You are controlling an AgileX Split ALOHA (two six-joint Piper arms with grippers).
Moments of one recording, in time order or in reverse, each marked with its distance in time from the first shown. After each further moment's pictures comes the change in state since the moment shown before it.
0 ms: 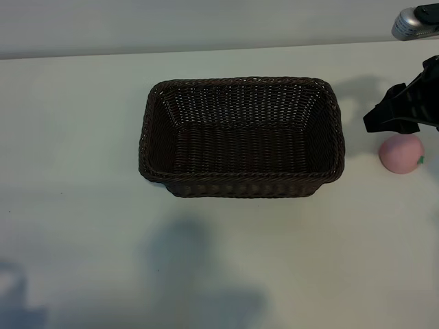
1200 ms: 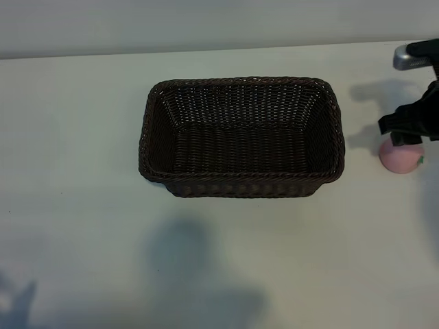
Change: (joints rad) left arm -0.225 -0.096 0.014 0.015 -0.034 -0.001; right arm 0.000 0.263 0.000 -0.459 -0.229 0.419
